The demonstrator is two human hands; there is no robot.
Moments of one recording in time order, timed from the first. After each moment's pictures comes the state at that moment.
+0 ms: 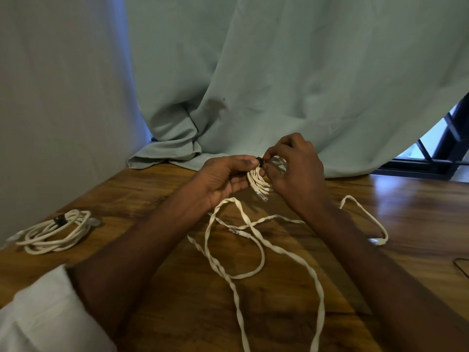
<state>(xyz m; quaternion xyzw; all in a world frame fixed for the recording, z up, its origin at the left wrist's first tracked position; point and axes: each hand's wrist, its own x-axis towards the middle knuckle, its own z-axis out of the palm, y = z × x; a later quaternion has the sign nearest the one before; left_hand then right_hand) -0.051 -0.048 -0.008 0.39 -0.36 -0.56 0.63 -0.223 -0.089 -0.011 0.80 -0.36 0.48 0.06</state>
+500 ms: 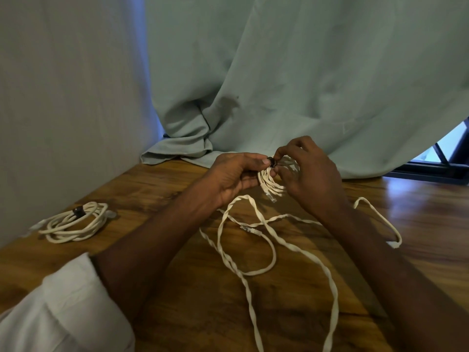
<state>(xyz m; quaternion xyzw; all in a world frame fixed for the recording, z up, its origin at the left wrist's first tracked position) -0.049 -0.042 -0.007 0.40 -0.39 -0.53 0.64 -0.229 -0.091 -0.013 0.83 -0.34 0.43 0.07</state>
